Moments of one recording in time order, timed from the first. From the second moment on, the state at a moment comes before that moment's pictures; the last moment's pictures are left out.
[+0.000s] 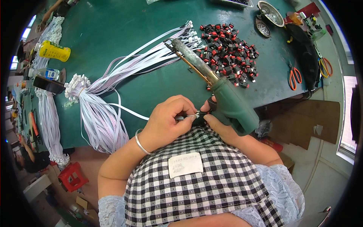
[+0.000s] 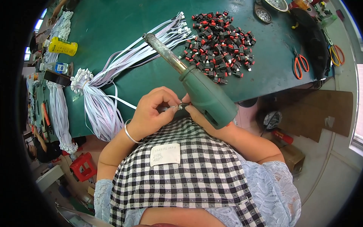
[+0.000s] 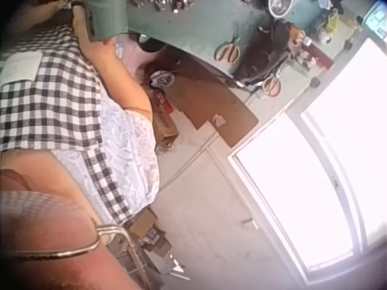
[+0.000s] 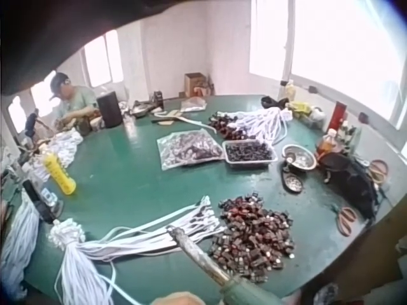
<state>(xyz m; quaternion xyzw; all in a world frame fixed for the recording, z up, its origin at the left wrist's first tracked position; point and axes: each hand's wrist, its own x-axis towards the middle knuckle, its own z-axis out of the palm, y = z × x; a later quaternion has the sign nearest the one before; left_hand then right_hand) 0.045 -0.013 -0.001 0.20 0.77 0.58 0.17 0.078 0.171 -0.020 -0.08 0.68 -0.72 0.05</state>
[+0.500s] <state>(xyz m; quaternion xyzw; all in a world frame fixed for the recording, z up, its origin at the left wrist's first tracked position) 0.049 -0.013 0.003 0.22 0.80 0.55 0.12 0.075 0.176 -0.020 -0.11 0.83 -0.54 0.05</state>
